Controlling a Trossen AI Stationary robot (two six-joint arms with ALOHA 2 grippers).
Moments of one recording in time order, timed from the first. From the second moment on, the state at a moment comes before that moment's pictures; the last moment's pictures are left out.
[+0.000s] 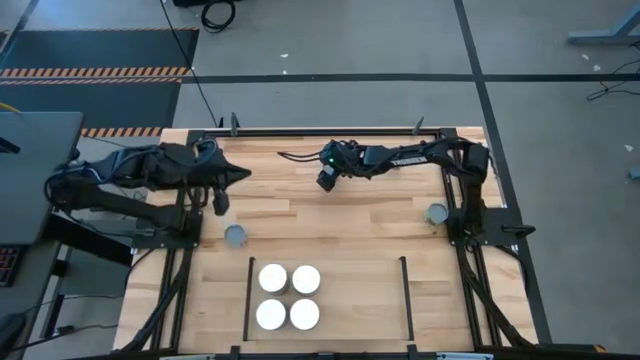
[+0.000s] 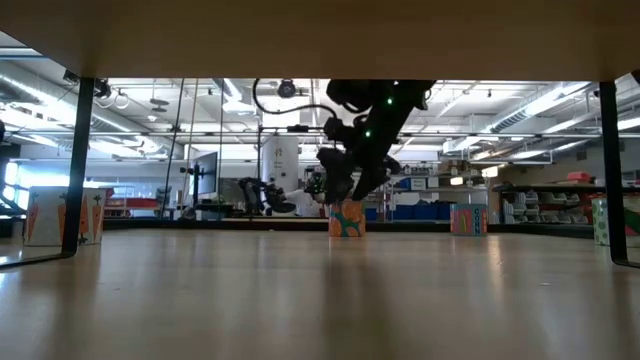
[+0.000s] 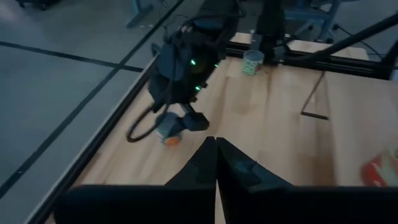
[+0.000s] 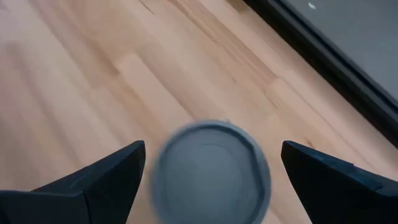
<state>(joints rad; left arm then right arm) -0.03 0.89 1.22 -0.80 -0.33 -0.14 -0.33 1.92 1.25 -0.25 0.32 0.25</state>
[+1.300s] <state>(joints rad) 0.11 0.88 1.22 -0.45 -0.15 -0.26 0.14 1.46 1.29 -0.45 0.12 0.29</state>
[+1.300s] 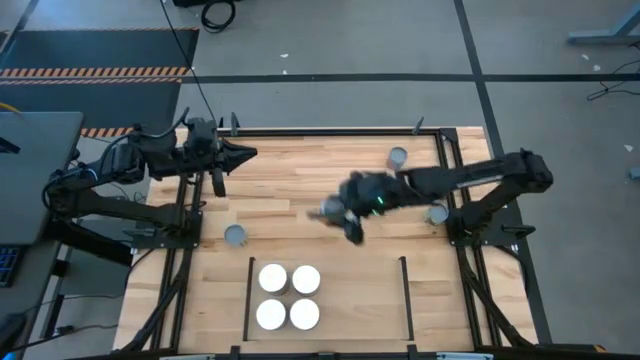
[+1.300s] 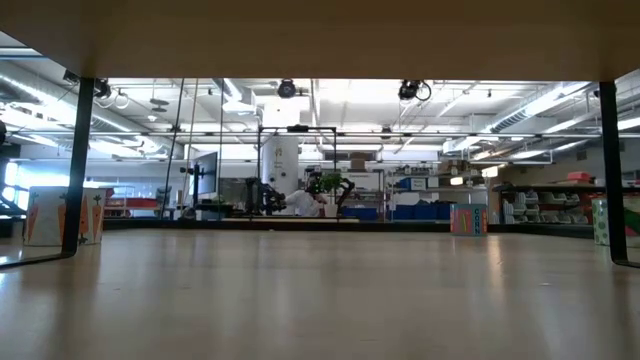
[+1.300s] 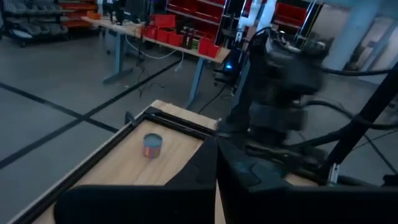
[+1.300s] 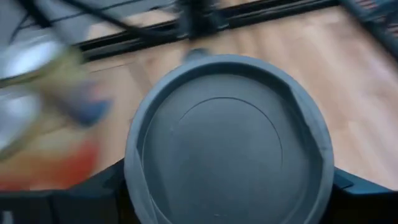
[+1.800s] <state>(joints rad) 0.11 0.85 1.22 -0.50 -0.13 -0.36 0.59 1.63 1.47 -0.75 0.23 0.32</state>
